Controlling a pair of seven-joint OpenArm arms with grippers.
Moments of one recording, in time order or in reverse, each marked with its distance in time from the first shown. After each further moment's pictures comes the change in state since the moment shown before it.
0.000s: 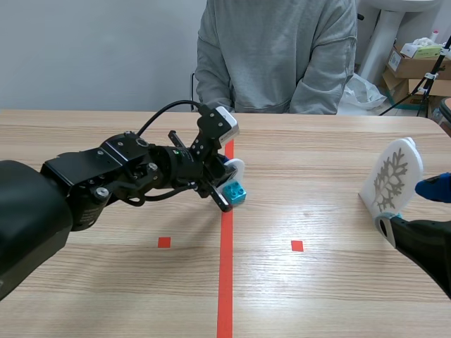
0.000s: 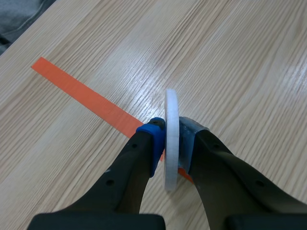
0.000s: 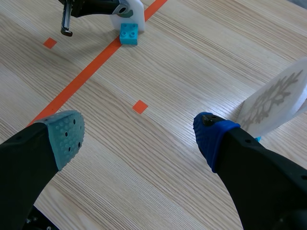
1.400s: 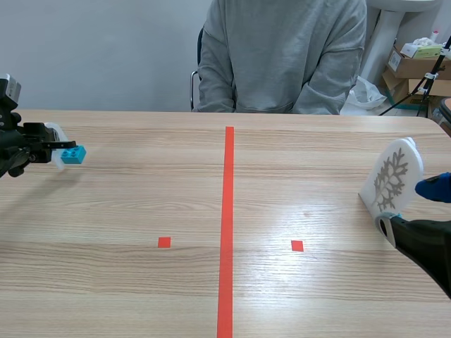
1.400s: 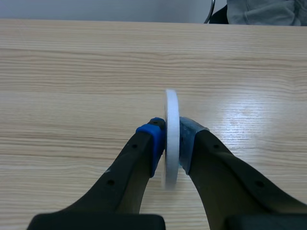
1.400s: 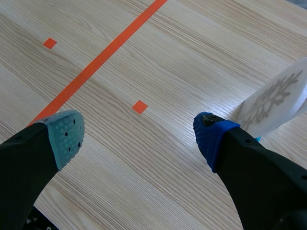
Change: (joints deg) left arm 6.7 -14.9 -43.1 2.9 -12.6 7.1 6.6; right arm 0.0 0.0 0.0 0.0 0.0 0.0 0.1
